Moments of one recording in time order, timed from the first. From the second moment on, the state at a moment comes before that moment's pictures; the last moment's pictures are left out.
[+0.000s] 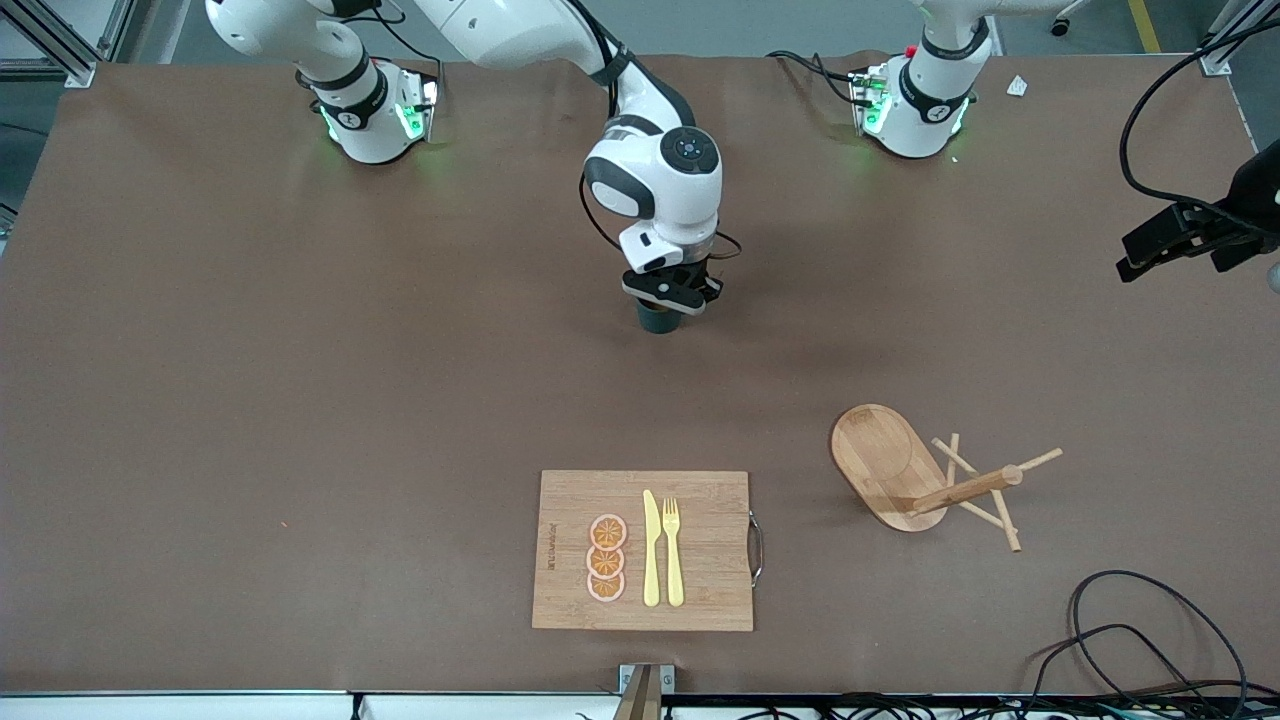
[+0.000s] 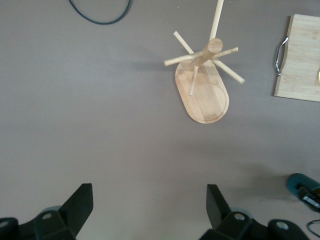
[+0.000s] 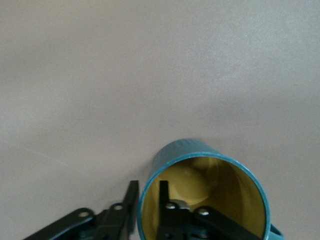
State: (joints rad) left arm -0.04 0.06 -0.01 -1.43 -0.01 1.50 -0.16; right arm 0.99 0.69 -0.01 -1.57 -0.12 2.33 1.45
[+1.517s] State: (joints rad) left arm -0.08 0.09 -0.30 -1.43 -0.10 1.43 -0.79; right arm 0.75 0.25 -0.04 -1.49 0.05 1.74 1.31
